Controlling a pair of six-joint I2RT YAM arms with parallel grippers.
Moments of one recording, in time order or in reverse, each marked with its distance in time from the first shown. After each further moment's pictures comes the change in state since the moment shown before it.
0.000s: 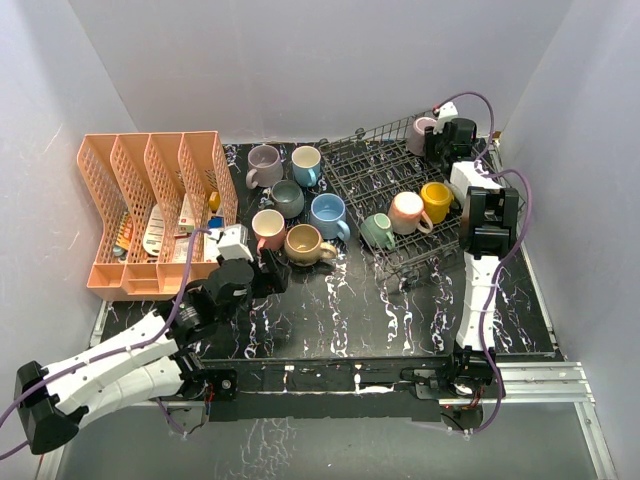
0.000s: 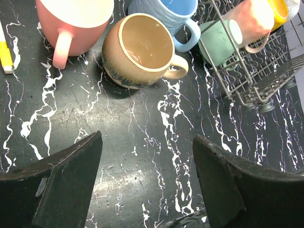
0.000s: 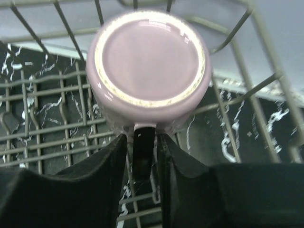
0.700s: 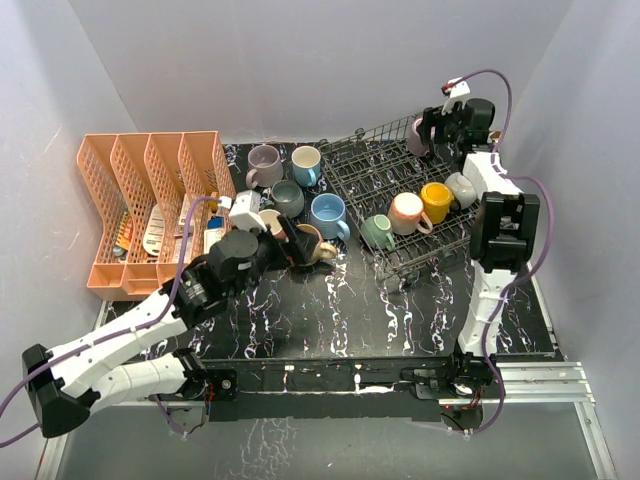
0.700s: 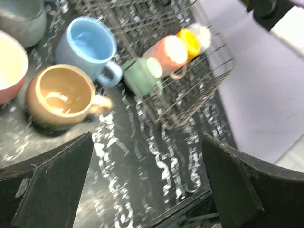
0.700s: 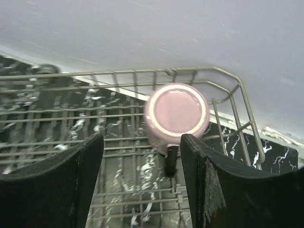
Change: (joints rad) left arm 0.002 0.134 0.196 0.124 0.097 0.015; right arm -0.008 -0.205 -0.093 0.033 -0.135 0.035
